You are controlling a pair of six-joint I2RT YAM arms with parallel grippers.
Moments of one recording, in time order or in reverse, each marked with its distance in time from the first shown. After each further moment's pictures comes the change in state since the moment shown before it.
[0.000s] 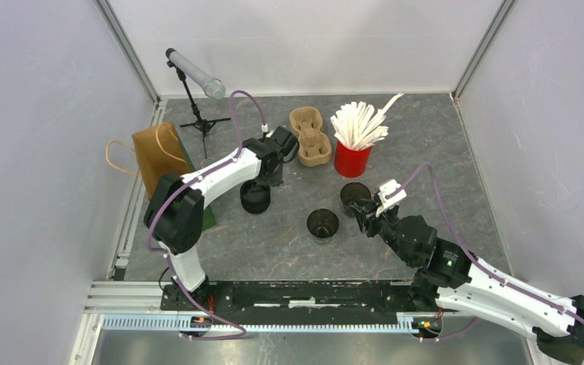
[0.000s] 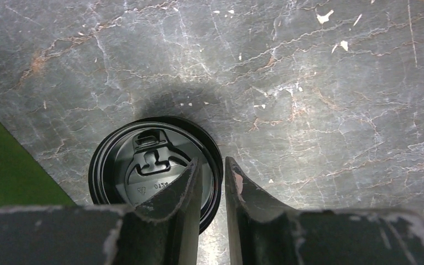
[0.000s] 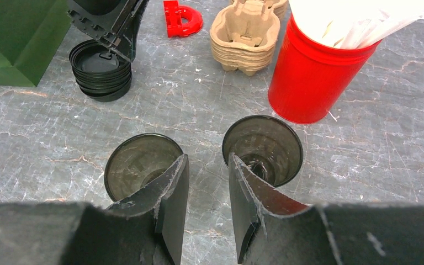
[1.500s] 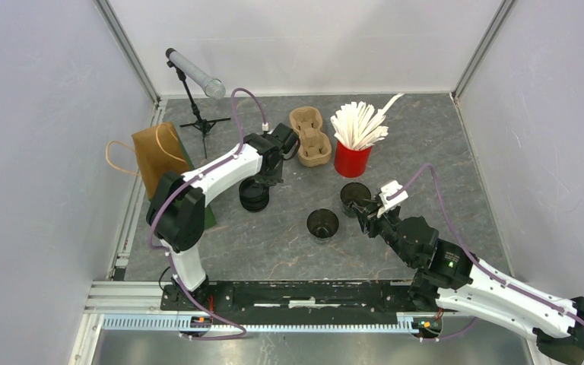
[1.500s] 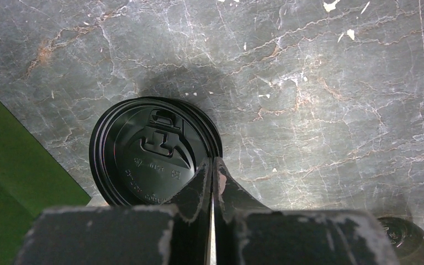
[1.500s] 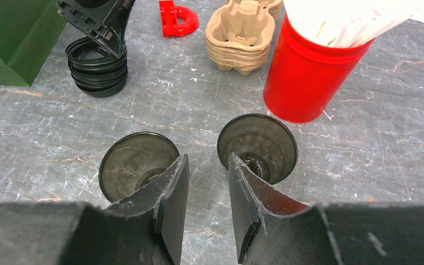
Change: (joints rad) left arm 0.003 0.022 0.066 -0.100 0.002 0.000; right arm 0.000 -0.022 -0.011 -0.008 0.011 -0.011
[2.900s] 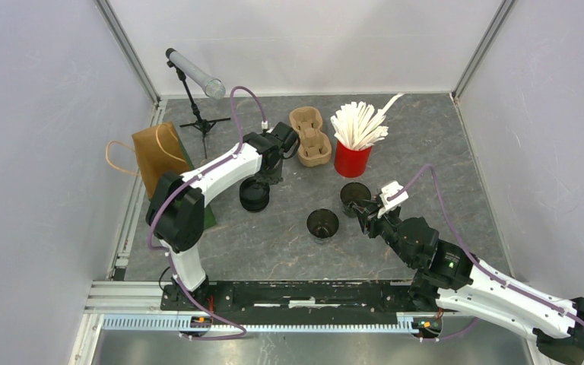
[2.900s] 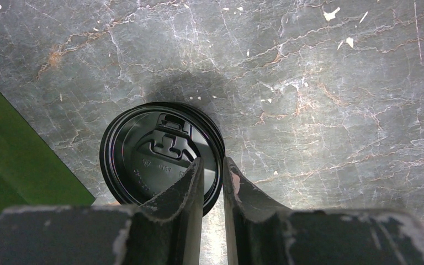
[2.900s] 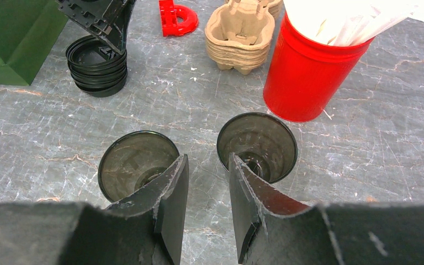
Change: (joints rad) left arm 0.000 -0.003 0.011 -0.003 -0.018 0.001; right arm 0.000 -0.009 -0.007 0.000 0.000 0.000
